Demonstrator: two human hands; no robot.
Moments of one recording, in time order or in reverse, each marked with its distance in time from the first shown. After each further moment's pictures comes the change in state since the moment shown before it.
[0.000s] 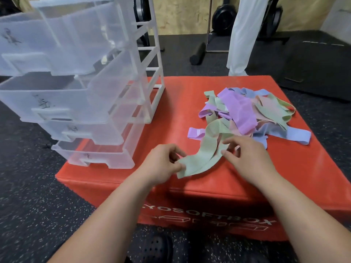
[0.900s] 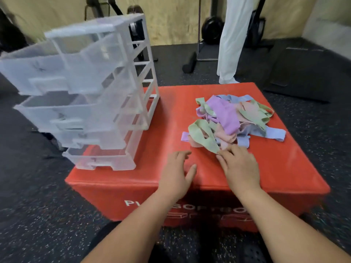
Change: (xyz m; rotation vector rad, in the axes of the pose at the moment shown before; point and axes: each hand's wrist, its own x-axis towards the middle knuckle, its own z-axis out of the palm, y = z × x) left_hand -0.040 0.024 0.067 0.092 0.276 0.281; right_hand -0.047 0.010 0.015 -0.398 0.334 -0.151
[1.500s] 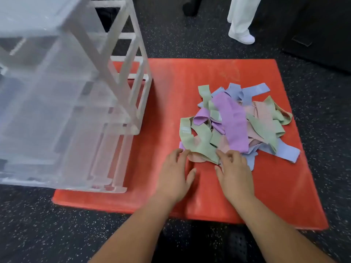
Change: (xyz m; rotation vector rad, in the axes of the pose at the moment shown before) left_hand 0.121 -0.010 -0.001 0.119 -0.298 -0.201; right_hand 0.098 0.014 0.034 0.067 -0.533 0.219
